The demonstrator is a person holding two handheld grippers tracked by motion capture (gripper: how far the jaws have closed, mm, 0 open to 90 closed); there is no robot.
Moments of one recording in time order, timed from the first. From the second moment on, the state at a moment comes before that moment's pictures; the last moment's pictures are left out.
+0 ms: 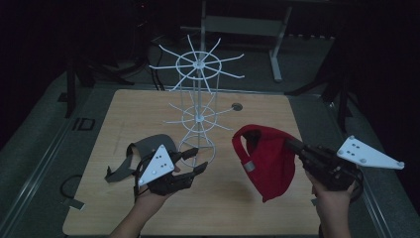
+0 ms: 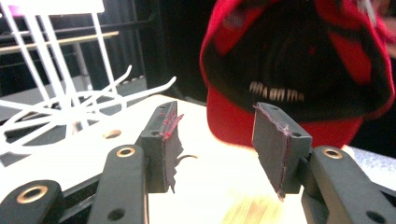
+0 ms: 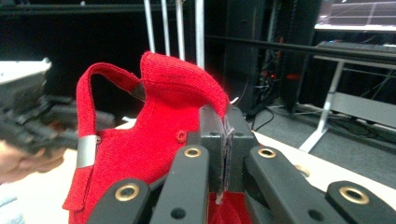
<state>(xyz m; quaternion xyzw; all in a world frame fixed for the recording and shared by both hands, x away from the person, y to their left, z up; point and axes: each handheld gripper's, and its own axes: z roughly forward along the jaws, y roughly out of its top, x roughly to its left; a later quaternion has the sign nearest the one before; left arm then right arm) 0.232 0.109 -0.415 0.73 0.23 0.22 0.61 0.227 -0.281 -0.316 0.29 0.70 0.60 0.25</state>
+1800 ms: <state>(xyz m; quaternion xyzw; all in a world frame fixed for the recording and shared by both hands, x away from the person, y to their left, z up) 0.216 0.148 -0.477 0.73 0.29 0.20 0.58 0.300 -0.246 -0.280 0.32 0.68 0.60 0.28</state>
